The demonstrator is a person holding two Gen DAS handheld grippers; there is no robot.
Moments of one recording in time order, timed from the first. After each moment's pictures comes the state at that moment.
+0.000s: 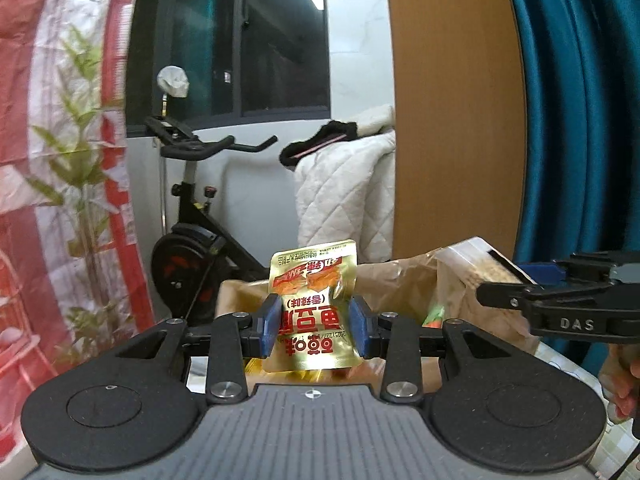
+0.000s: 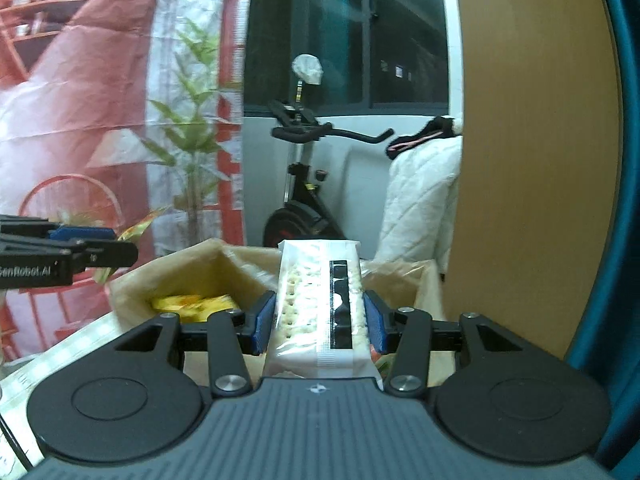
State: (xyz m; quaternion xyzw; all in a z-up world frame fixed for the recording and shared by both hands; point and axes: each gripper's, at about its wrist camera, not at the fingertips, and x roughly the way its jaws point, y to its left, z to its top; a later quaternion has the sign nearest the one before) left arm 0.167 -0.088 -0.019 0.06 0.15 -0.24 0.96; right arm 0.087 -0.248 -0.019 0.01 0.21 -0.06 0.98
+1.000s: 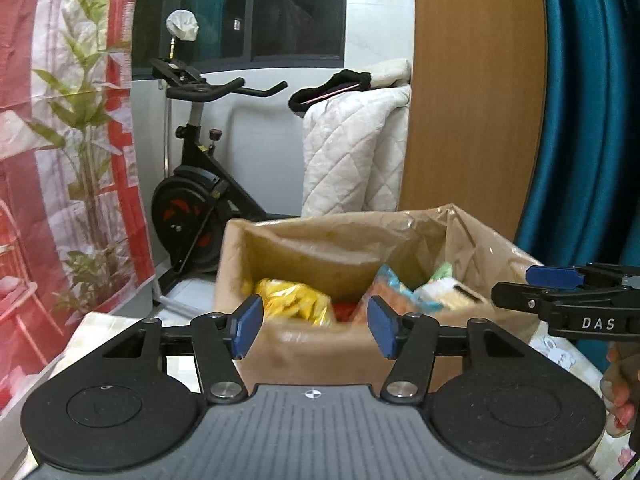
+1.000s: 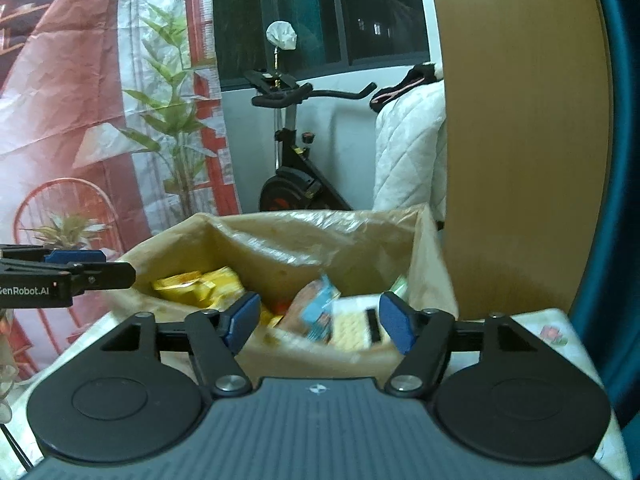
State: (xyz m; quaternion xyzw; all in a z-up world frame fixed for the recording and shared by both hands) left arm 0.165 -0.063 -0.034 0.04 0.23 -0.22 0.95; right arm 0.079 -0.260 -0.031 0.08 0.26 -0.07 0.96
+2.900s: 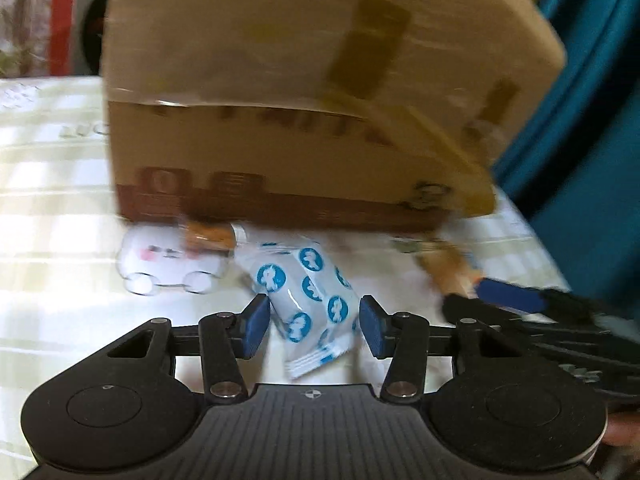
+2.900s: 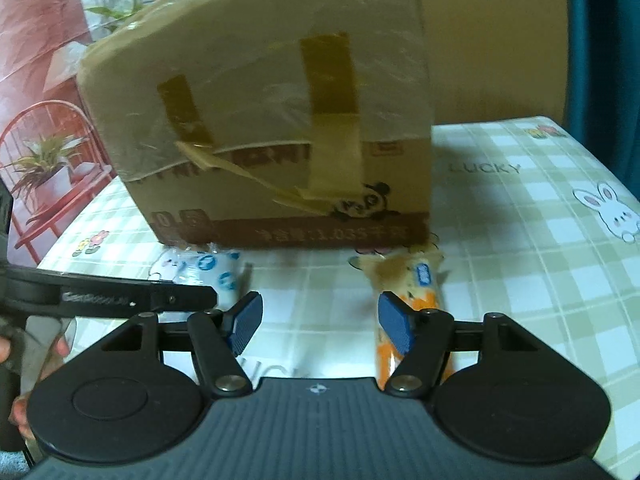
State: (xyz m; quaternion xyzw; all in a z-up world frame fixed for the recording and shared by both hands) left arm 0.153 -0.068 -0.212 -0.05 0.44 -0.34 0.83; right arm 0.003 -0.228 -0.167 0.15 0.39 -0.10 0.90
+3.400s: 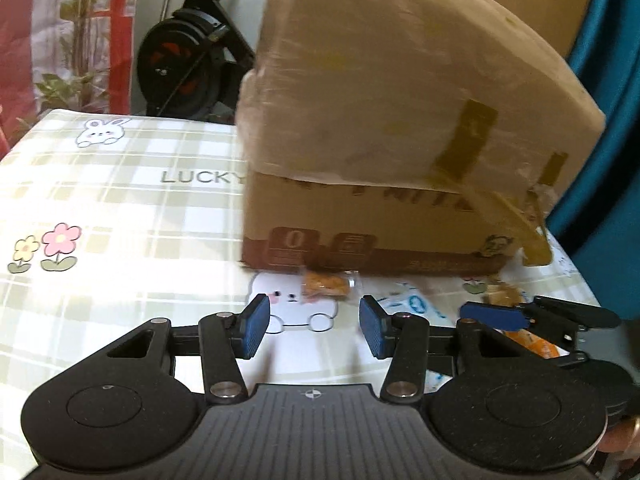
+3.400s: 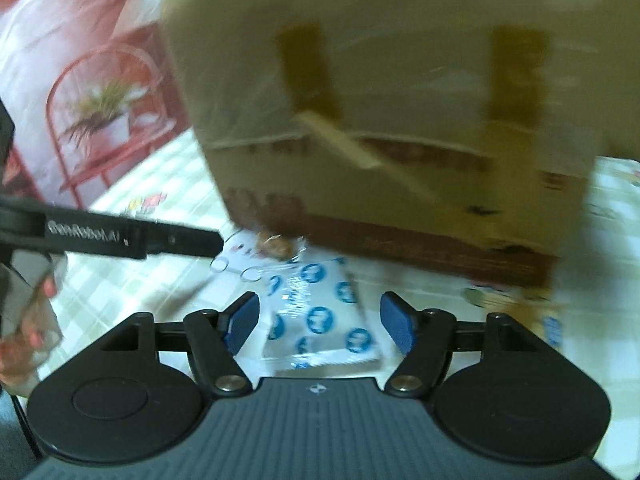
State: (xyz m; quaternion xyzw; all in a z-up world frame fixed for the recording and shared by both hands) left arm 0.160 -0.013 -0.187 -0.03 0.40 -0.26 0.88; right arm 0.064 -0.178 -0.181 0.08 0.41 0.02 0.91
